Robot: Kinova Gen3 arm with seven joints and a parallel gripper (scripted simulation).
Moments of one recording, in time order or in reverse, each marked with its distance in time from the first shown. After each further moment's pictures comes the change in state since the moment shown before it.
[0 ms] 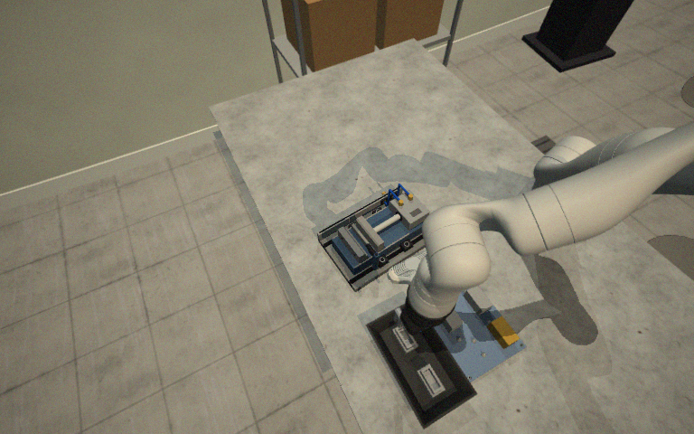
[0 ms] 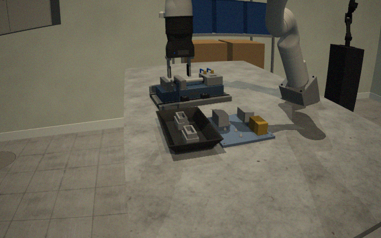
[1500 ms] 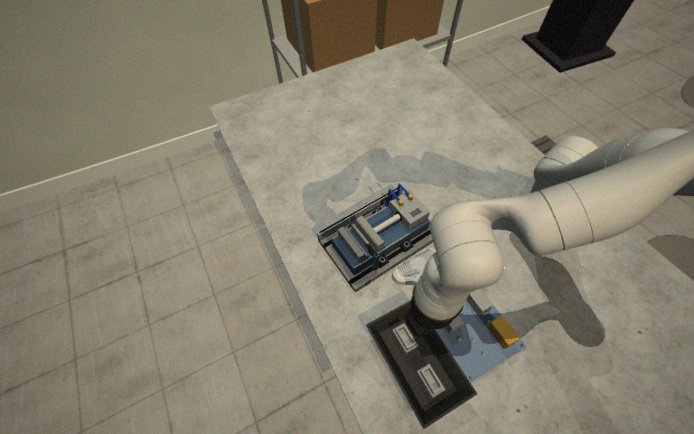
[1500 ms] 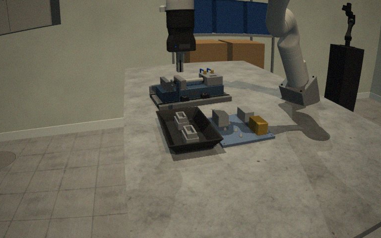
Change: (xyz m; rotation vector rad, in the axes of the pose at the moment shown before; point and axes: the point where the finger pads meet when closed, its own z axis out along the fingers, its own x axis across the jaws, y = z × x) arm 0.001 0.010 -0.018 -0.001 -0.005 -0.025
